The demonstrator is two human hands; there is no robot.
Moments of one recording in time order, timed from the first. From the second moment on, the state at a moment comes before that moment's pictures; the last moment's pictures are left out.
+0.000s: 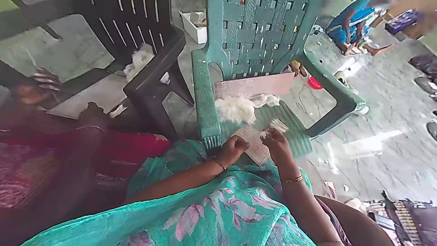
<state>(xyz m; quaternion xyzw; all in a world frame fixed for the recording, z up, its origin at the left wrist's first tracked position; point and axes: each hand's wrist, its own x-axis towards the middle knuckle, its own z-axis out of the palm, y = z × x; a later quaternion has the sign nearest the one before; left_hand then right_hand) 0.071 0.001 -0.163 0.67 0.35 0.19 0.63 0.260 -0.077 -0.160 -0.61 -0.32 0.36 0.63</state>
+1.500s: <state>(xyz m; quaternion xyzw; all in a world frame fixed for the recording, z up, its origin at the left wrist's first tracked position) 0.096 -0.002 -0.173 0.70 0.45 0.14 0.53 0.253 -0.090 -0.185 -0.74 -0.44 0.23 0.45</state>
